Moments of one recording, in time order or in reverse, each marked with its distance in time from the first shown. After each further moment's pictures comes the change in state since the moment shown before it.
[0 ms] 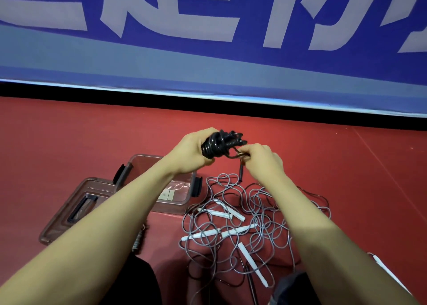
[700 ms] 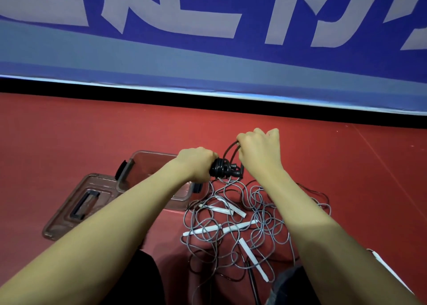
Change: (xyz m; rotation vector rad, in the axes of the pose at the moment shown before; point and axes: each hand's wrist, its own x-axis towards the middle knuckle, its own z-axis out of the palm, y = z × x) left_hand -0.005 0.006 0.018 0.767 -0.407 -0.263; right_hand -0.008 -0.026 -0.008 -0.433 0.282 -0.259
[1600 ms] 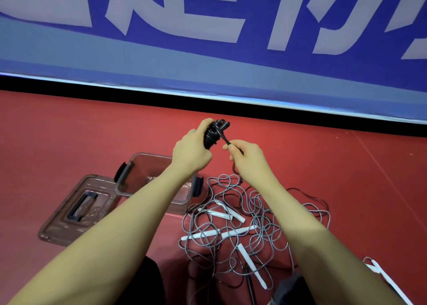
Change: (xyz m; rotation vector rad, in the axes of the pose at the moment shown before) left_hand 0.014 -0.012 0.001 -0.476 0.560 -0.232; right_hand 0.000 -0.011 0.021 0.976 -0.098 0.217
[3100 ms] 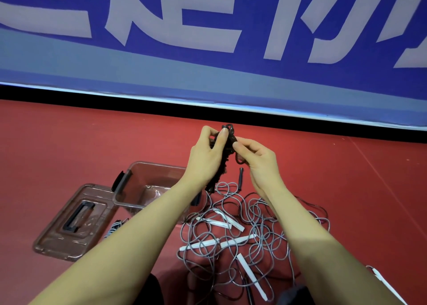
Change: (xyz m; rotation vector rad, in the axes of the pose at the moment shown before) left_hand -0.013 0.039 -0.001 -0.803 0.027 -0.071; right_hand 0.005 0.002 -0.012 0.829 0.132 0.030
